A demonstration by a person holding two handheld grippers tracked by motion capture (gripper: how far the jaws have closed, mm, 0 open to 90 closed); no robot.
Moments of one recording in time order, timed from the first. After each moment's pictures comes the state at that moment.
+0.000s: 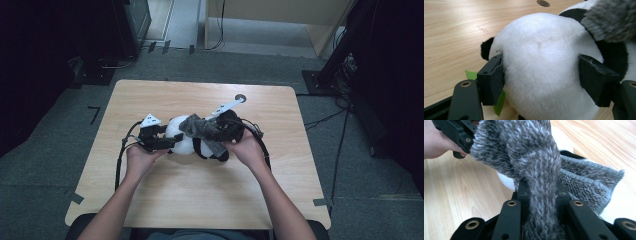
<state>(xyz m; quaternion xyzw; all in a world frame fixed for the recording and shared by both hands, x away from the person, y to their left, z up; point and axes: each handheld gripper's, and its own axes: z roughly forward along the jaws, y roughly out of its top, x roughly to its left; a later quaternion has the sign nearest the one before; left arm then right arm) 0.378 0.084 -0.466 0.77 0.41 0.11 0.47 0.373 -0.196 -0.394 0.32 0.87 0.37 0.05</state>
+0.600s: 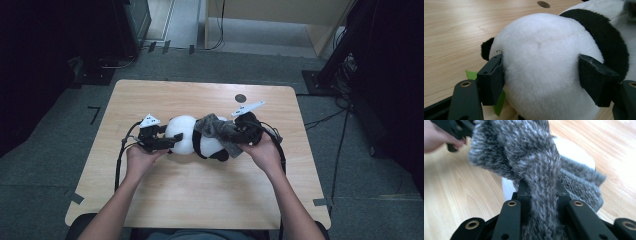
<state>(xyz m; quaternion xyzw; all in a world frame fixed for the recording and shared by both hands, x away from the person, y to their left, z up) 0.378 0.085 -0.467 0.77 0.42 0.10 0.47 0.357 -0.238 -0.383 0.35 0.85 0.38 0.07</state>
